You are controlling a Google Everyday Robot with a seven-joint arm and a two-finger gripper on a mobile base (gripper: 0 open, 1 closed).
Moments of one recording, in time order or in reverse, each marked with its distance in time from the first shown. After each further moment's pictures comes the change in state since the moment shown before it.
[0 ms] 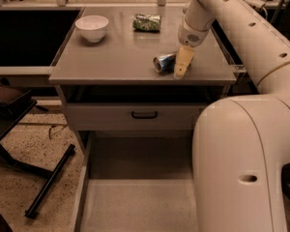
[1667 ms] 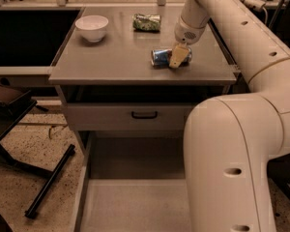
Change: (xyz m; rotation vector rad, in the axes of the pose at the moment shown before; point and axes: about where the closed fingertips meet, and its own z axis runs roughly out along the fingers) arm -0.010 -0.007 0.003 -0.007 0.007 -0.025
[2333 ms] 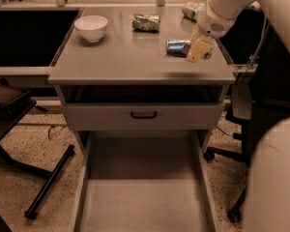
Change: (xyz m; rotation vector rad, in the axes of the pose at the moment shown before) arm 0.021 0.043 -0.082 0.073 -0.057 0.019
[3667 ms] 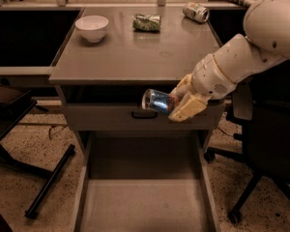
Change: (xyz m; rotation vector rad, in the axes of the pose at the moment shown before) arm -0.031 0.199 0.003 -0.253 -0.352 -0.042
